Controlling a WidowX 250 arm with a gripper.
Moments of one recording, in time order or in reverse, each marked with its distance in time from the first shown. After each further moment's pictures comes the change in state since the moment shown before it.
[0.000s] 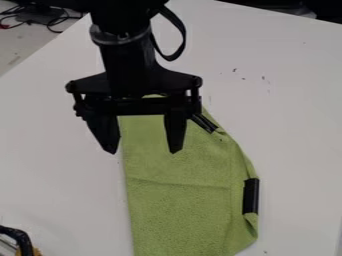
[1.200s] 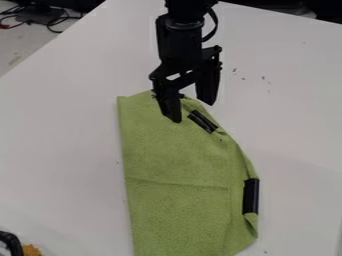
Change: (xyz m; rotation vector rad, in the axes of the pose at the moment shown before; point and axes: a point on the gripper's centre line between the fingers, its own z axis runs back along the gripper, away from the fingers) arm 0.114 -0.029 -0.076 0.091 0.099 0.793
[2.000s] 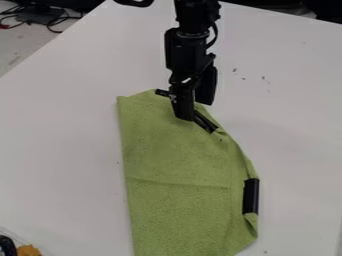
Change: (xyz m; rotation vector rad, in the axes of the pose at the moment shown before) arm 0.025 -0.027 -0.033 0.084 0.029 0.246
